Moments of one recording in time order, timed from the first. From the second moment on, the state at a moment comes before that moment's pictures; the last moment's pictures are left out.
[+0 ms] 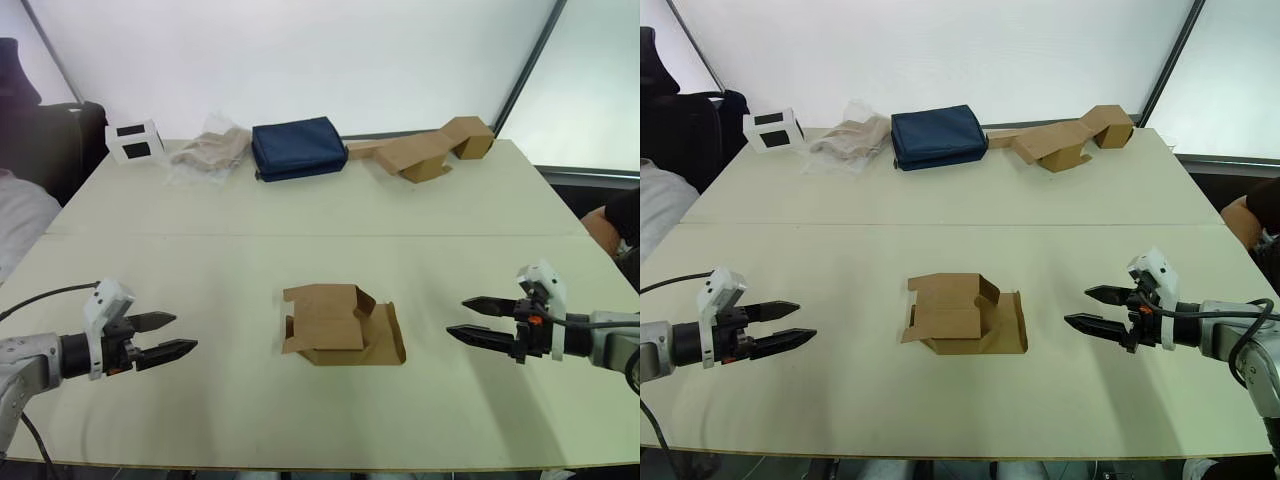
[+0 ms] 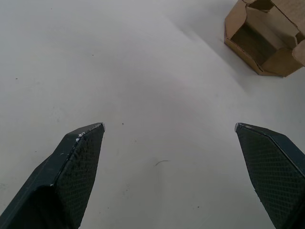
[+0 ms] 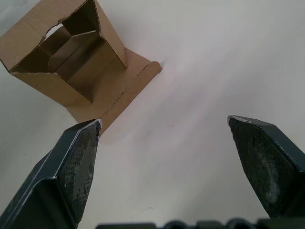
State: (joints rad) left arm 0.06 0.93 0.35 -0.12 -0.62 0.65 -1.09; right arm -0.06 -0.96 -0.29 -0.19 0.67 0.79 1.05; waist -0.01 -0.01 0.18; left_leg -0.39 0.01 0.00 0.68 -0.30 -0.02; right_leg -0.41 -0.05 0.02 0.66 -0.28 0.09
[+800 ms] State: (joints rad) left arm 0.04 0.93 0.36 -0.10 -0.64 0.66 -1.09; right arm -0.07 -0.96 -0.28 -0.19 0.67 0.79 1.04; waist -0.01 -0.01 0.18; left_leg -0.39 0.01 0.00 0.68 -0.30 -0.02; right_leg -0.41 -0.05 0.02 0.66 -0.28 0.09
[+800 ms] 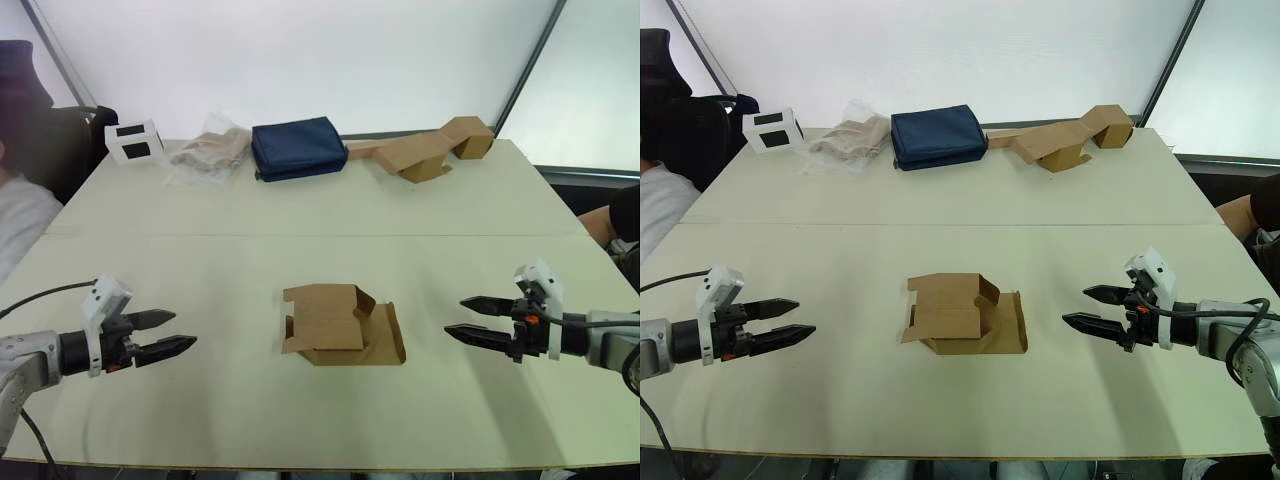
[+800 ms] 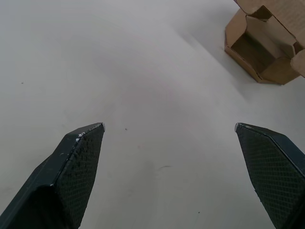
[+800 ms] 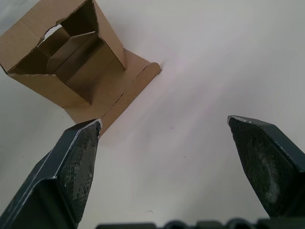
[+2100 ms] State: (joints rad) left arm -0.54 0.57 -0.02 0.25 -0.93 1.31 -1.16; right arm -0.04 -0.98 -0.38 -0.88 1.23 1.02 0.48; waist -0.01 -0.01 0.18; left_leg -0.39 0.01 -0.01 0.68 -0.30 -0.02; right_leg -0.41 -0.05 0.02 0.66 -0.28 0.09
